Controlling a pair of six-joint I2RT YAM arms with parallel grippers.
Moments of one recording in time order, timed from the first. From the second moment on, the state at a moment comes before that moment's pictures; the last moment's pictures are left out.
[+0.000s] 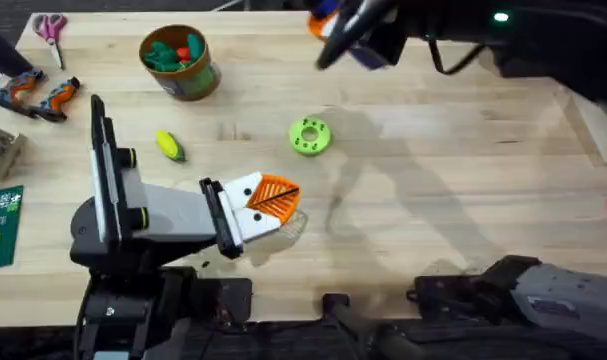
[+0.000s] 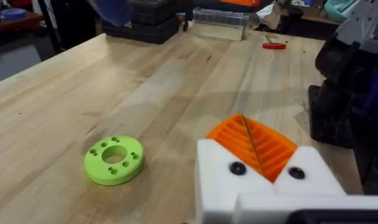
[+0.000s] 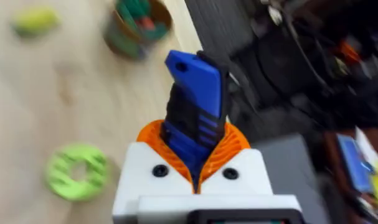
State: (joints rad) left arm -0.01 0.01 0.01 -0.13 1.18 0.08; right arm 0.54 1.33 1.21 -0.32 -0.21 -0.83
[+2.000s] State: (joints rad) left arm -0.01 0.01 0.01 -0.12 1.15 0.08; right arm 0.49 1.45 1.25 -0.87 0.06 -0.21
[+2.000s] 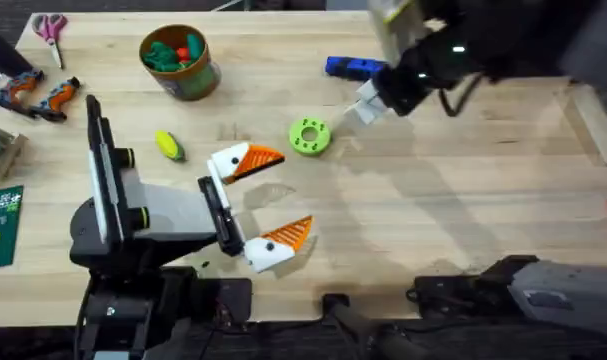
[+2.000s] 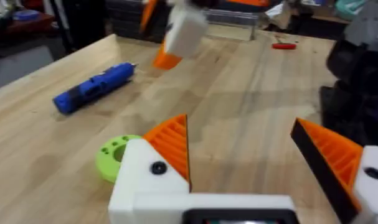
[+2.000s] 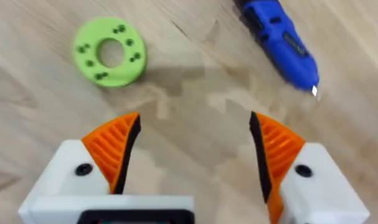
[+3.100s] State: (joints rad) left arm -0.01 0.63 1.05 -1.26 0.30 -0.05; right arm 0.40 1.09 1.50 -1.47 0.06 0.27
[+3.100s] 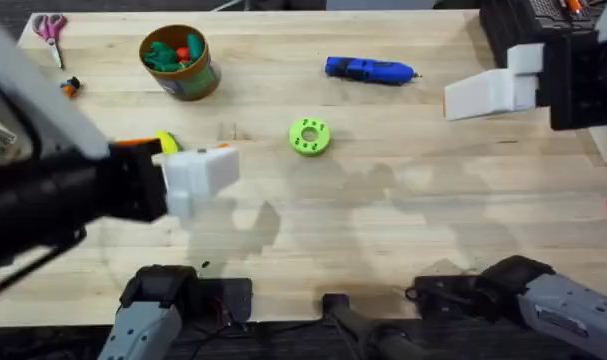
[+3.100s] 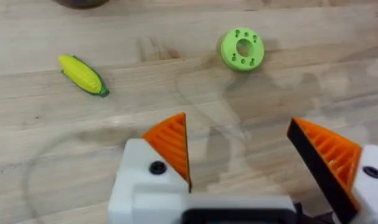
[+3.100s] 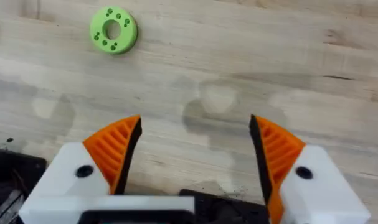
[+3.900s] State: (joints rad) left arm -0.01 1.02 1.07 -1.26 -0.04 -0.31; right arm 0.40 1.09 1.50 -1.48 0.06 0.27
